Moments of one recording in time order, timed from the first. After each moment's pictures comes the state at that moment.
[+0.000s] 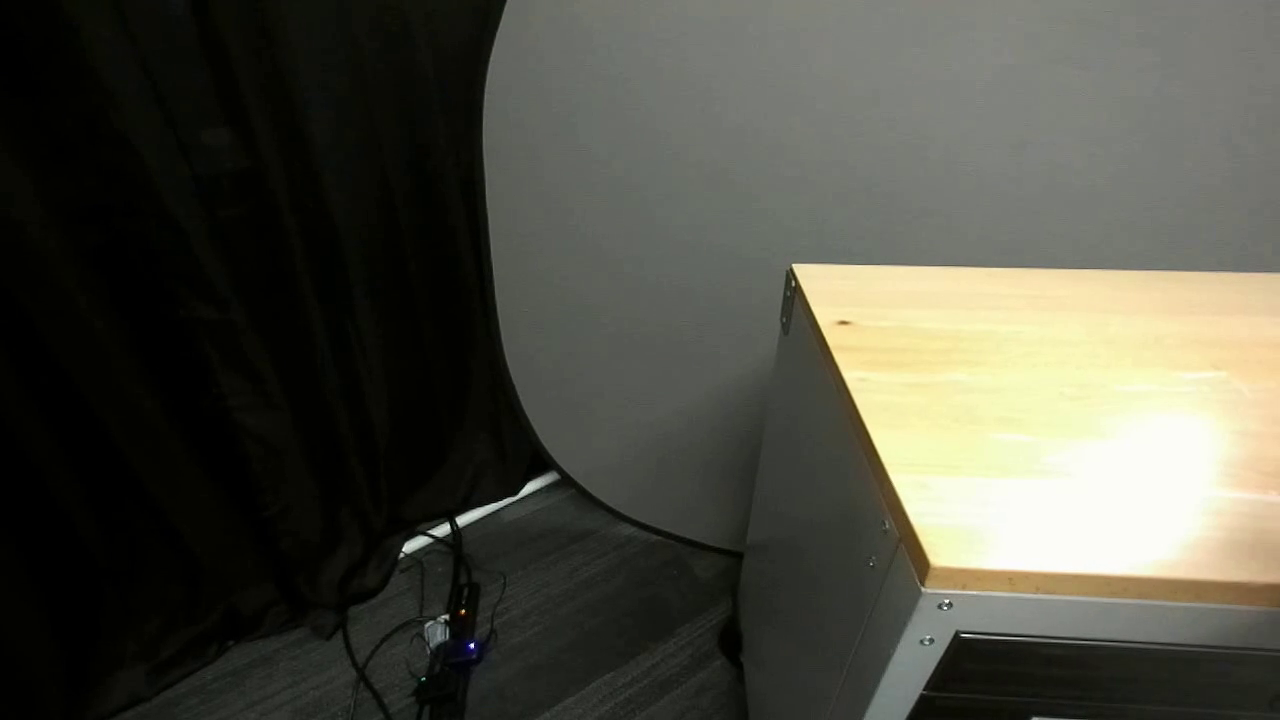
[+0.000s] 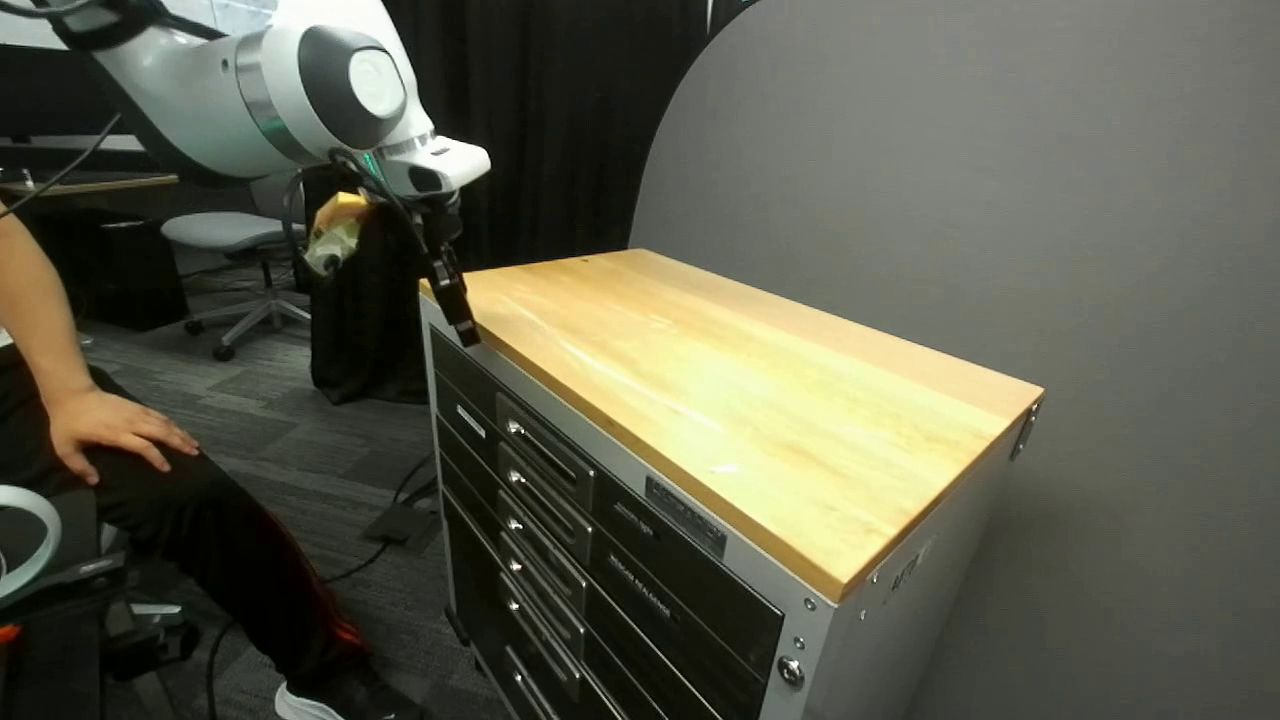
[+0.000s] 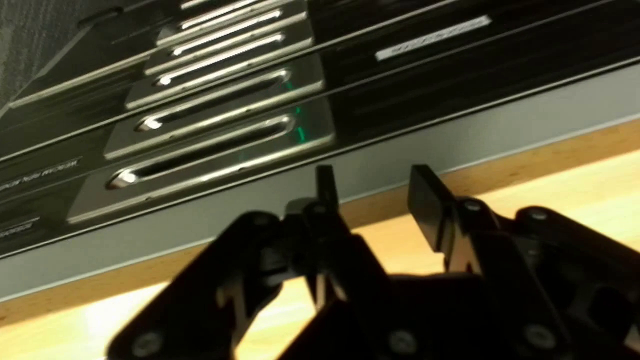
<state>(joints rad) 0.05 0.21 0.29 -2.32 -0.56 2.76 1.11</state>
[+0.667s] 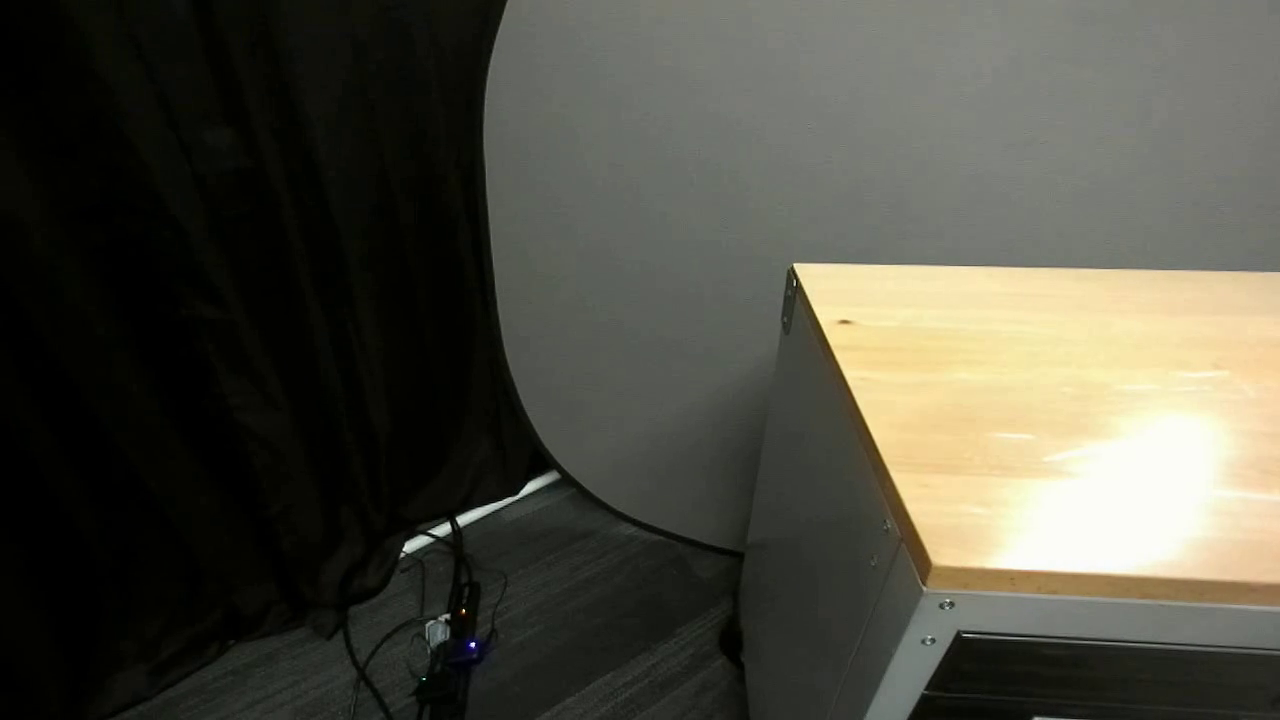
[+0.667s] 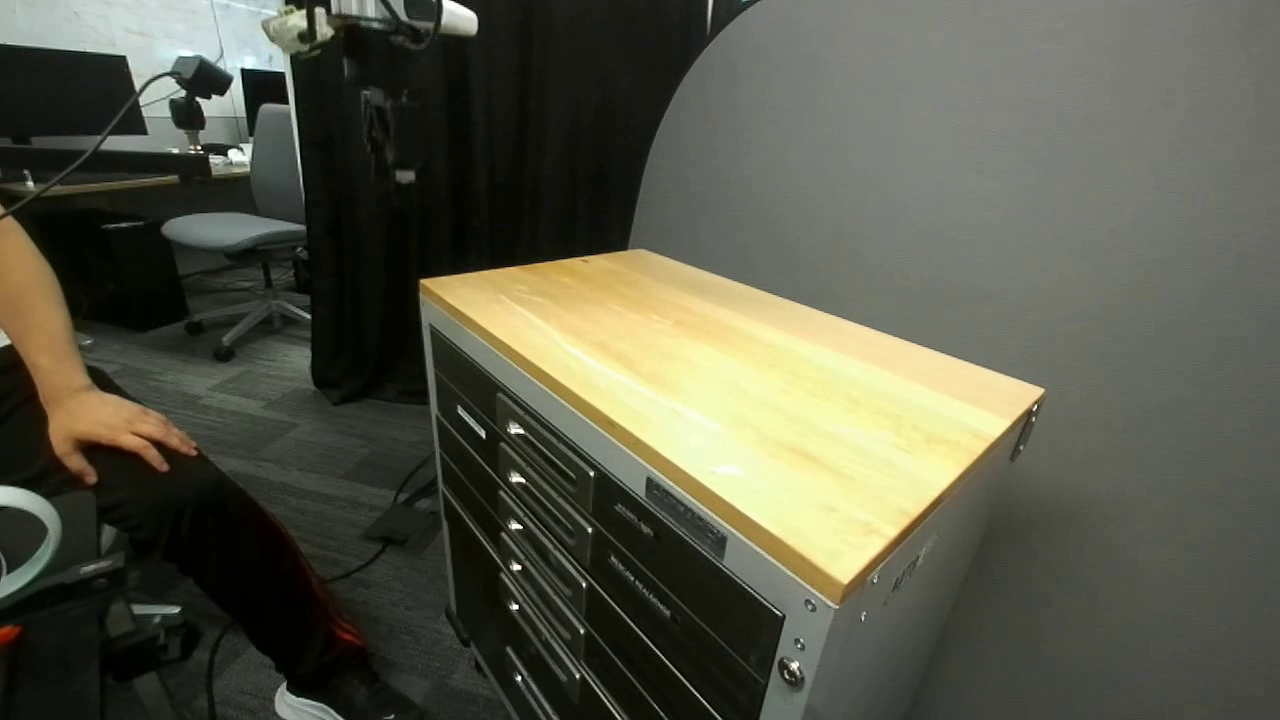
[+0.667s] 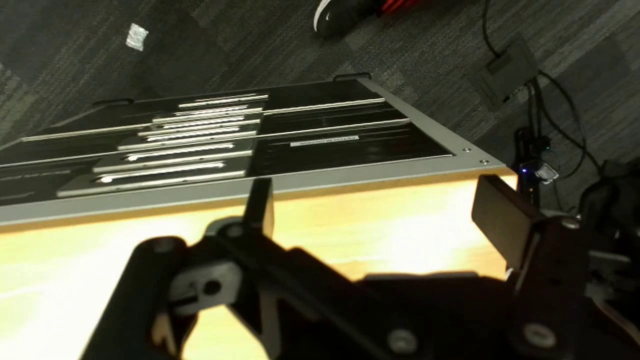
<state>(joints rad) 0.05 0.10 0.43 -1.95 -0.03 2.04 0.57</state>
